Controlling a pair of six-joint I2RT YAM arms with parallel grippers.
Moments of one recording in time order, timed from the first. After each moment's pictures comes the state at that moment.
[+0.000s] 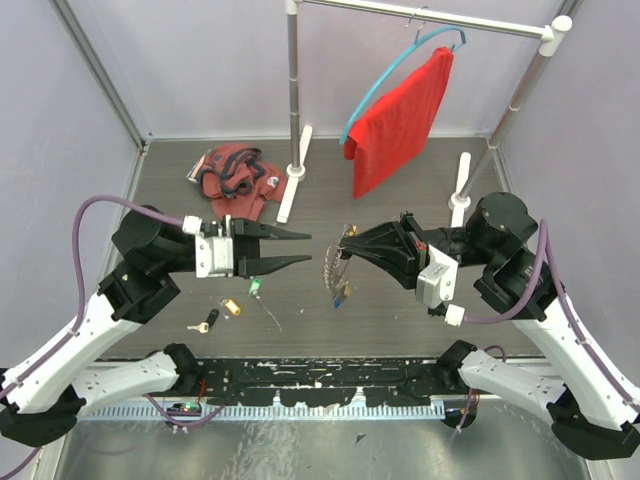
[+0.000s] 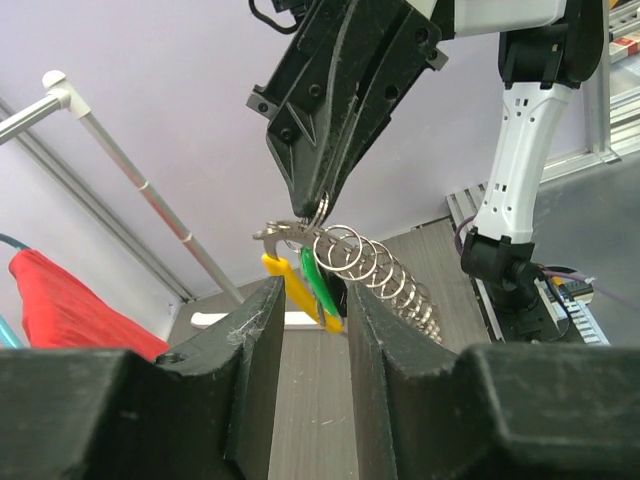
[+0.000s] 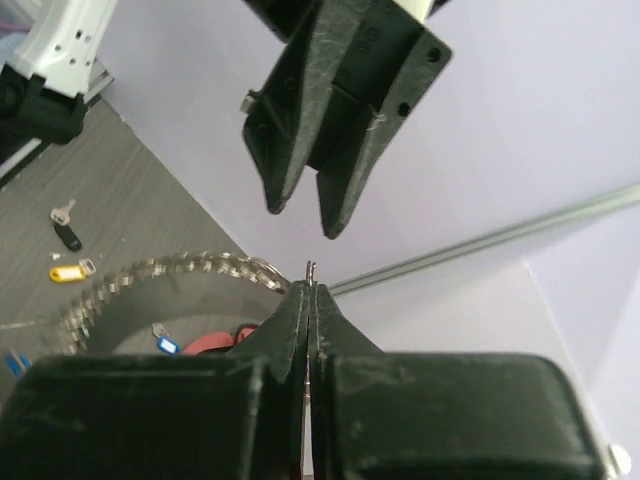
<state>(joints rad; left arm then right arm) -0.89 0.89 1.16 -0.01 0.72 0.30 0.70 0.85 1.27 -0.30 -0.98 -0.96</state>
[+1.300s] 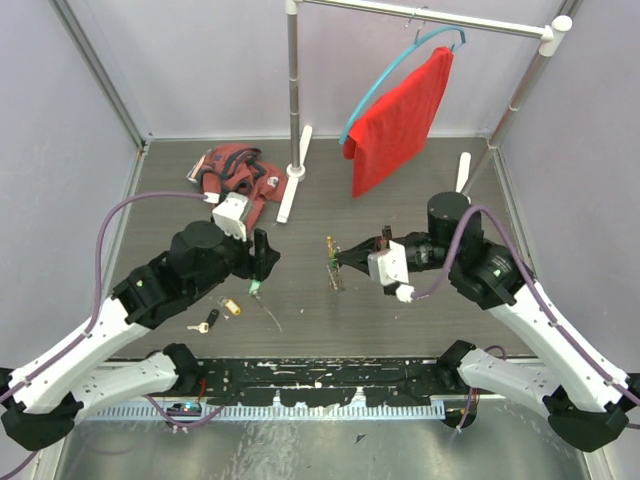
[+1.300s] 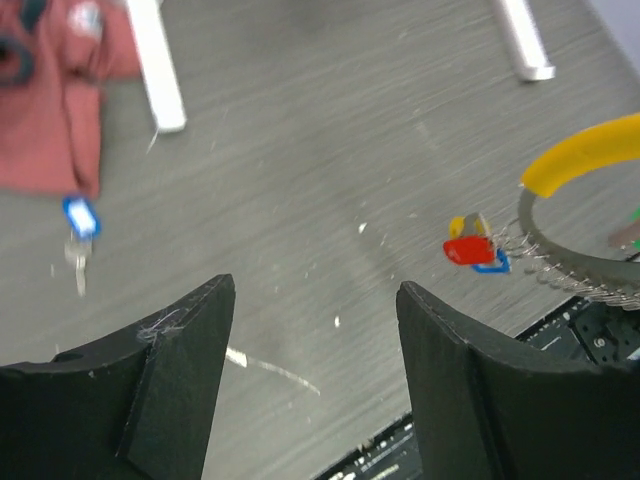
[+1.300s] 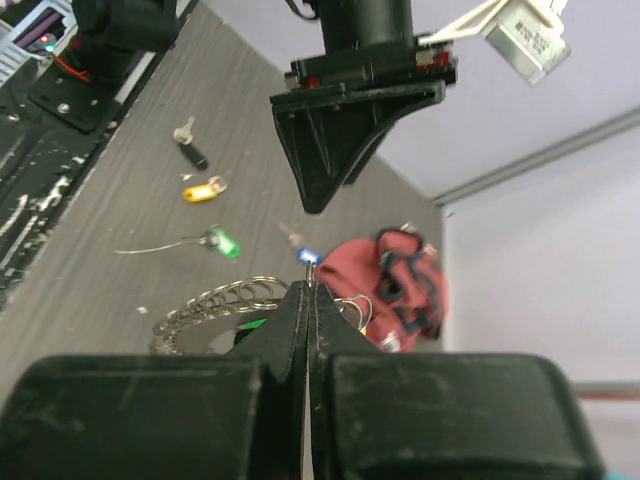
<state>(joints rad) -0.89 0.84 1.01 -0.55 -0.21 -0.28 0.70 0.91 1.19 -0.55 -0.89 -1.04</state>
